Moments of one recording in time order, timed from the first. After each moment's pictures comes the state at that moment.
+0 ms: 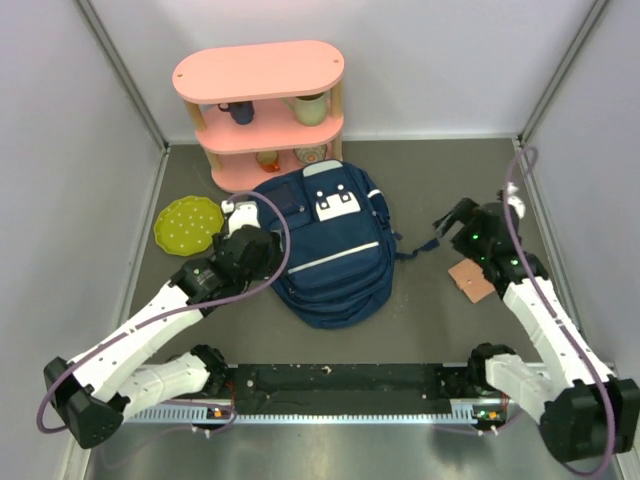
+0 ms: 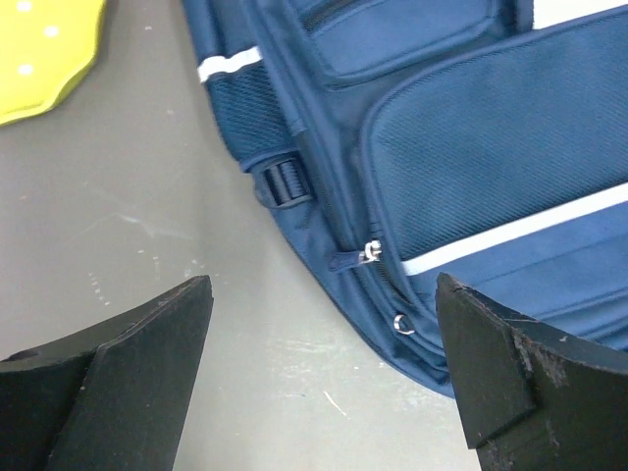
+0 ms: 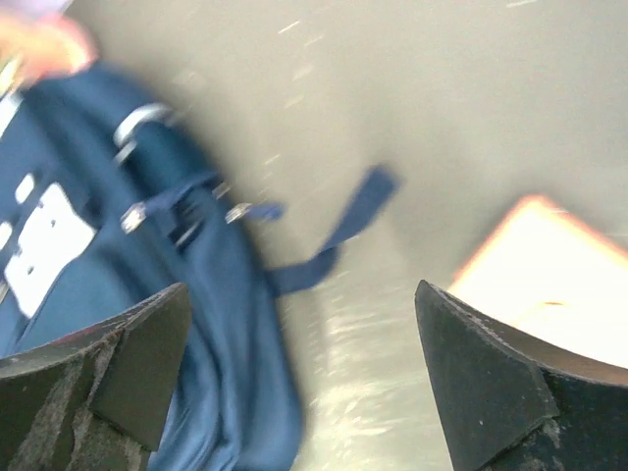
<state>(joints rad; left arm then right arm) -0.73 0.96 0.90 -0.75 -0.52 -0.60 0.21 0.96 0.73 -0.35 0.04 0.72</state>
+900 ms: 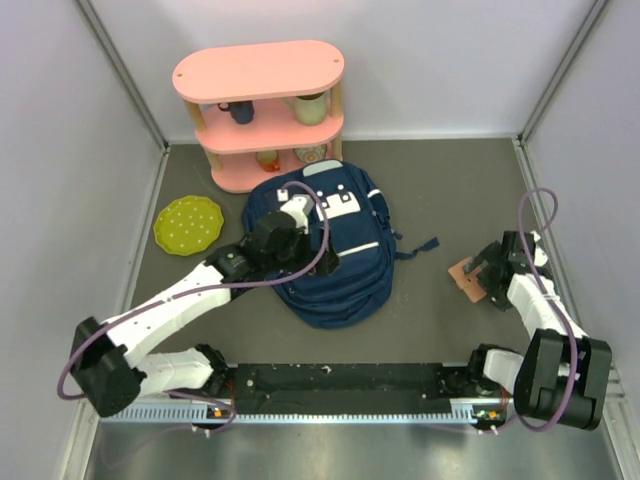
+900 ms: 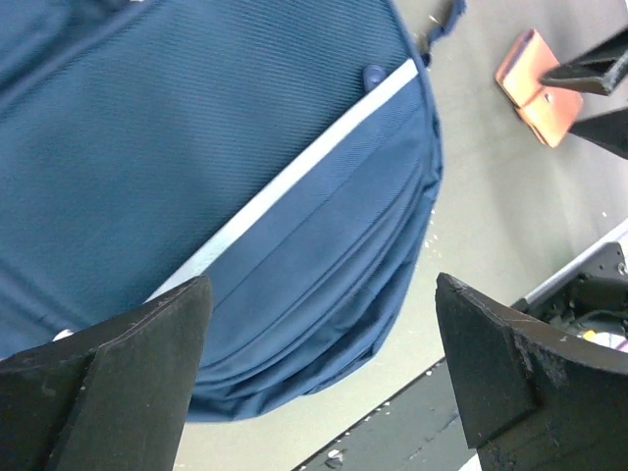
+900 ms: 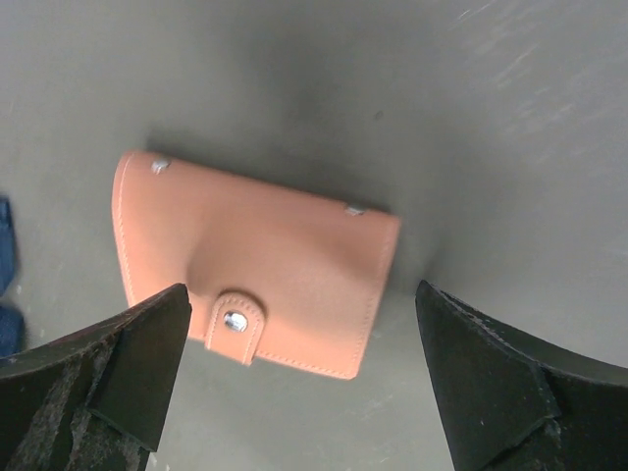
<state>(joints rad) -0.75 1.12 0.90 -0.38 0.01 -0.55 -0.22 1.12 0.54 -0.48 0.14 0.68</state>
